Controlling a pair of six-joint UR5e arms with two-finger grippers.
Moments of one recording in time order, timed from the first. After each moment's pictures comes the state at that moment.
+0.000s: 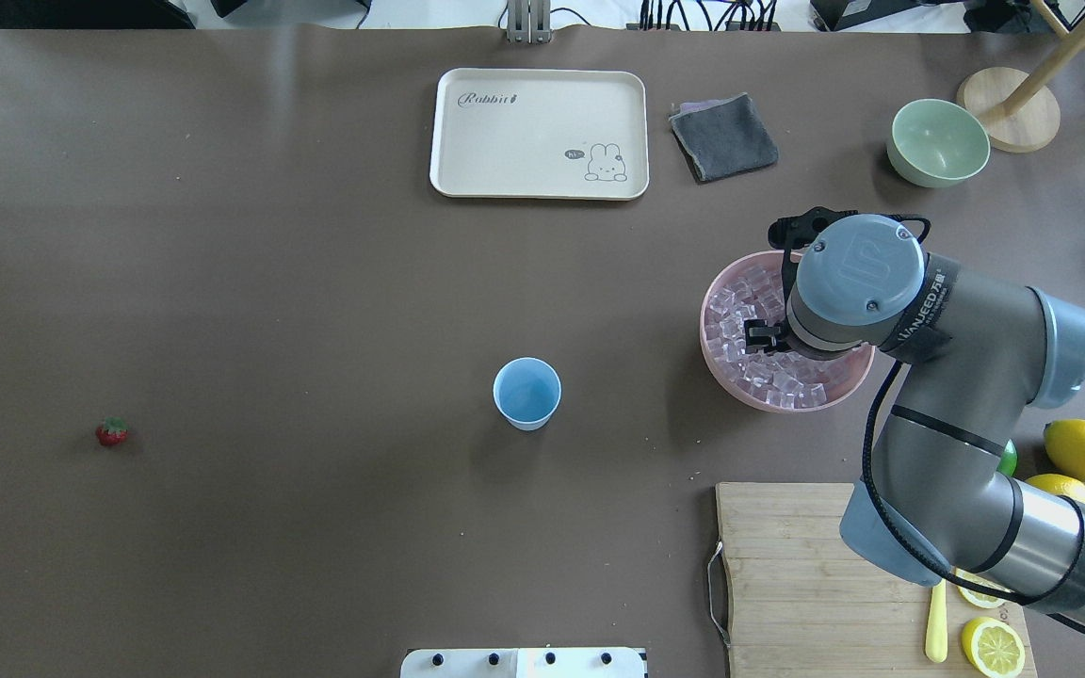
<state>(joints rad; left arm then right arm) -1.53 -1.89 -1.51 -1.79 -2.35 -0.25 0.60 -1.24 1.94 -1.75 1.70 1.08</state>
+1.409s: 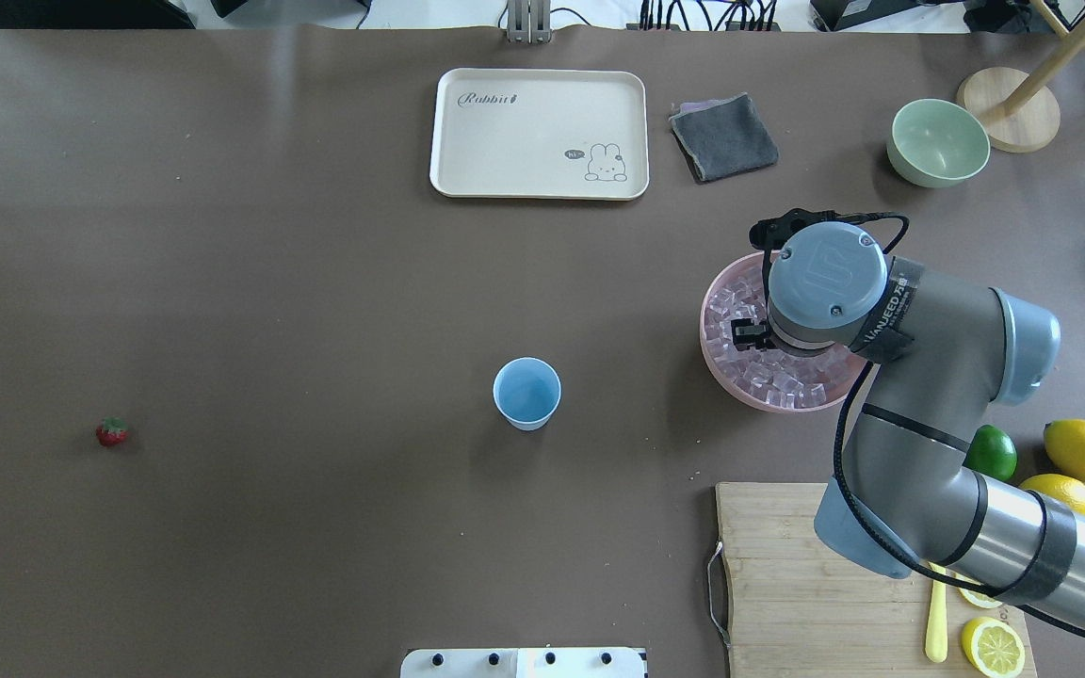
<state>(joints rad) -1.53 -1.89 -1.49 -1.79 -2.35 -0.25 0.58 -1.21 1.88 -1.75 1.66 1.06</state>
